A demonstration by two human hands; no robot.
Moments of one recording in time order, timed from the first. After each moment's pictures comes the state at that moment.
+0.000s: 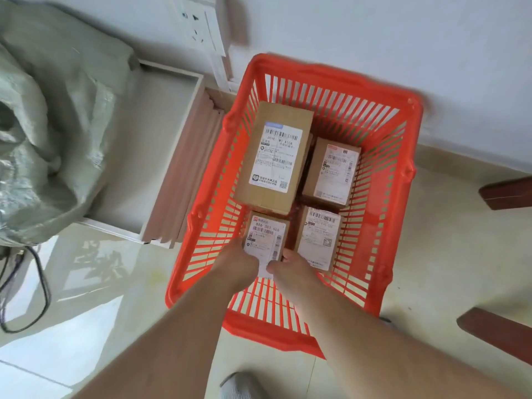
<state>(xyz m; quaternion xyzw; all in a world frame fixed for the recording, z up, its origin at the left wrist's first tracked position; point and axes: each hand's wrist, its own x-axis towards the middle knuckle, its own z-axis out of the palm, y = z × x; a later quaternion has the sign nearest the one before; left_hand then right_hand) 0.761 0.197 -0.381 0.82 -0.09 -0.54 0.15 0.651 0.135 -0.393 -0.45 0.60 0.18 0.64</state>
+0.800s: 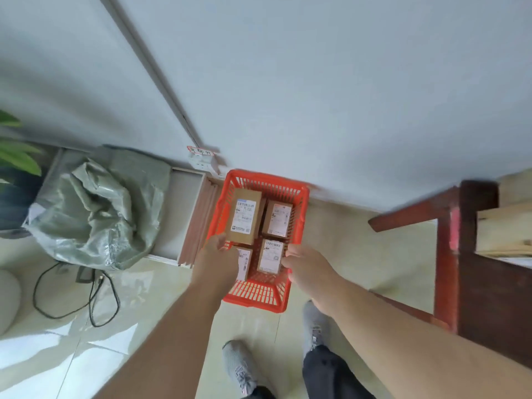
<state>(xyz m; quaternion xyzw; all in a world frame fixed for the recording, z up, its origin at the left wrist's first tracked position) 0.706 0.140 0.021 0.86 -0.03 -0.43 0.29 0.548 0.042 -0.062 -0.48 0.56 0.11 0.66</state>
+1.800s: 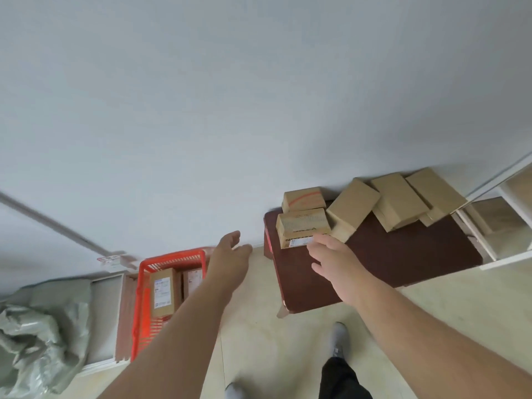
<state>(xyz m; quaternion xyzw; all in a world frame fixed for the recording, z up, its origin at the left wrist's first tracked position) 0.410 0.038 0.316 0.74 -0.31 -0.49 0.33 0.188 -0.001 0.313 -0.37 0.66 -0.23 0.61</state>
